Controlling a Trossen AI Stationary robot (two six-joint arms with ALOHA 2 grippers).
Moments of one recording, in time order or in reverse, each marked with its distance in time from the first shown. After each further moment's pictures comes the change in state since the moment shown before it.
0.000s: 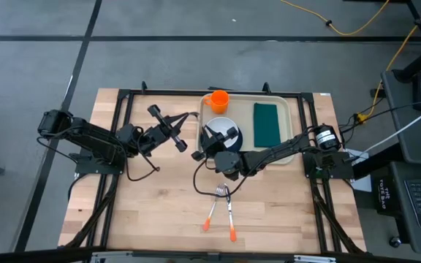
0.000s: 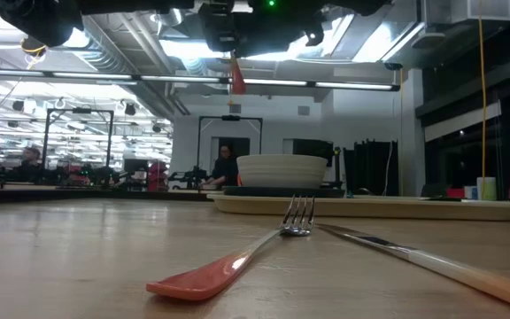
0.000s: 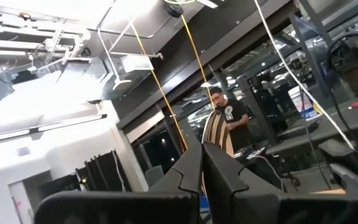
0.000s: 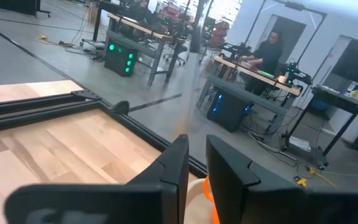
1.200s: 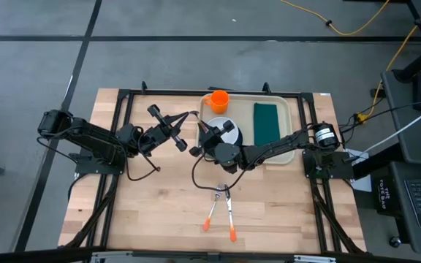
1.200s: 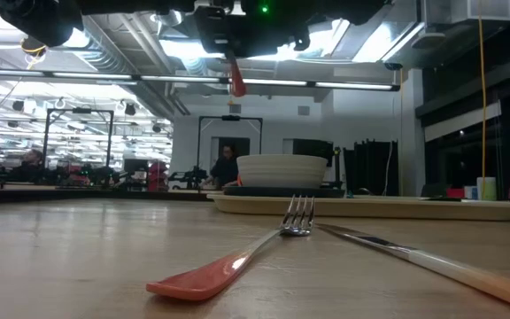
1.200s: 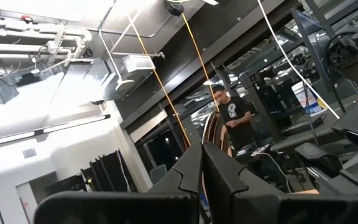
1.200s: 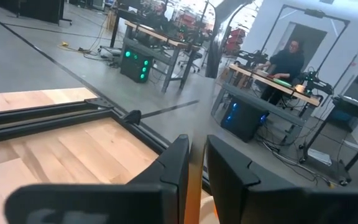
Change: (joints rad) left arm 0.000 0.000 0.000 -0.003 -0.006 0.025; right arm -0.055 0.000 0.000 0.068 -0.134 -0.058
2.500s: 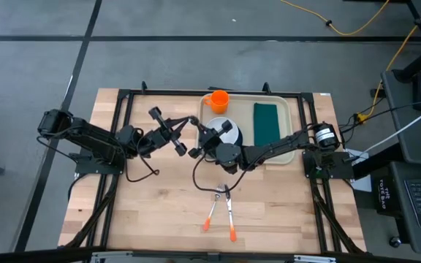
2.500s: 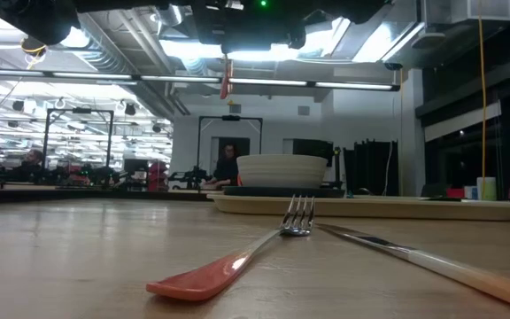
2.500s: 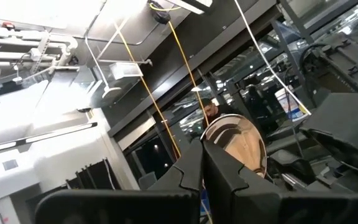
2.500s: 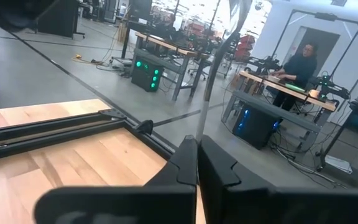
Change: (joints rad) left arm -0.031 -0.001 0.000 -0.013 0.046 0.000; right arm 0.010 0.000 0.001 0.037 -0.054 0.000
